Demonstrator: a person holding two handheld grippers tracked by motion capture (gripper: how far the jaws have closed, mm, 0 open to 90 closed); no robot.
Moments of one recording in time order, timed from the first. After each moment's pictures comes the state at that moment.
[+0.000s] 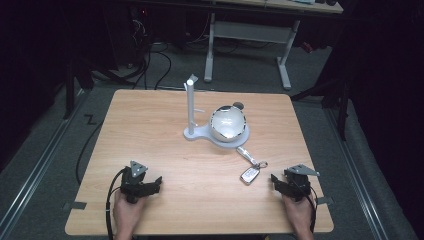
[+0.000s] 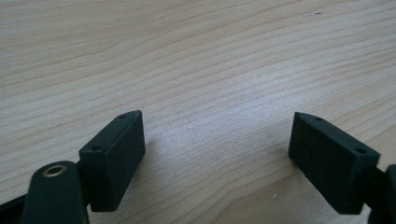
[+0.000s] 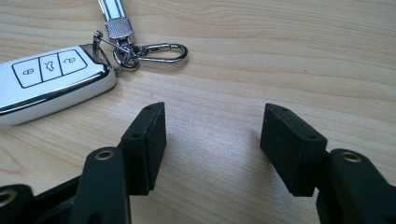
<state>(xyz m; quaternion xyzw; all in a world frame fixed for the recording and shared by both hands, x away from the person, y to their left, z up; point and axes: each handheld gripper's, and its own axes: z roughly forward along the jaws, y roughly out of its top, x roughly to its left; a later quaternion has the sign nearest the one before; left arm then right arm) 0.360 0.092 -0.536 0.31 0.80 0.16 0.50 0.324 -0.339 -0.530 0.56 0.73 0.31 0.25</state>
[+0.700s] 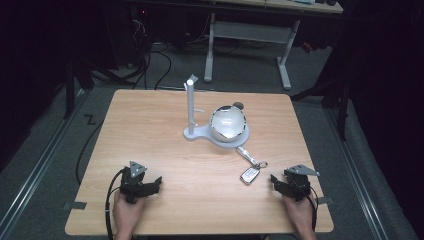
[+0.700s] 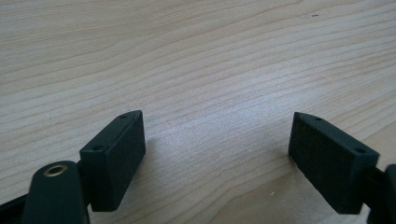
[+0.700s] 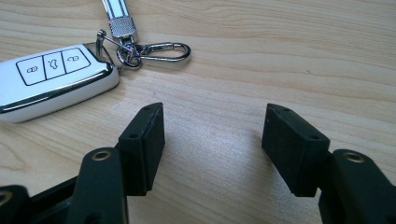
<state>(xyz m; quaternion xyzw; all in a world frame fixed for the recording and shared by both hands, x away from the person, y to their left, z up) 0.359 0.093 -0.534 0.30 0.80 0.15 0.50 0.324 -0.339 -0.530 0.56 0.73 0.31 0.25</state>
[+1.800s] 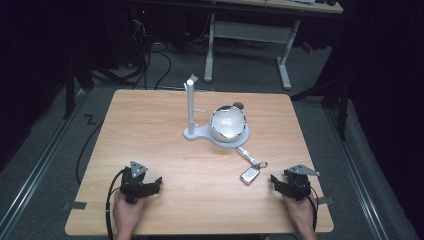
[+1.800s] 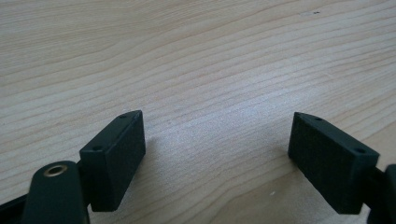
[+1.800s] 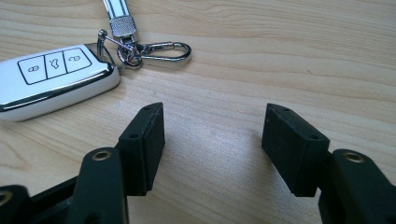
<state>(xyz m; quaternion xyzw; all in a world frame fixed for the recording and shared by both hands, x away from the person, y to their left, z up) 0.359 0.092 -0.536 0.31 0.80 0.16 0.50 0.324 -0.340 -0.530 0.56 0.73 0.31 0.25</state>
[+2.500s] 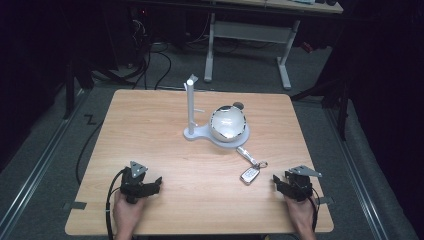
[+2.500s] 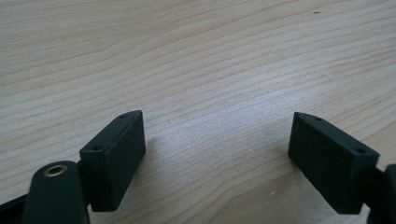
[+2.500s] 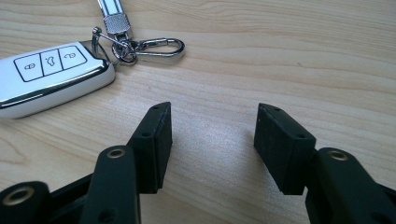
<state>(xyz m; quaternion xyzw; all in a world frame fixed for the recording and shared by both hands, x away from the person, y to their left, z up) 0.359 0.092 -0.536 0.30 0.80 0.16 0.50 0.319 -0.342 -0.526 0.57 0.72 0.31 0.25</state>
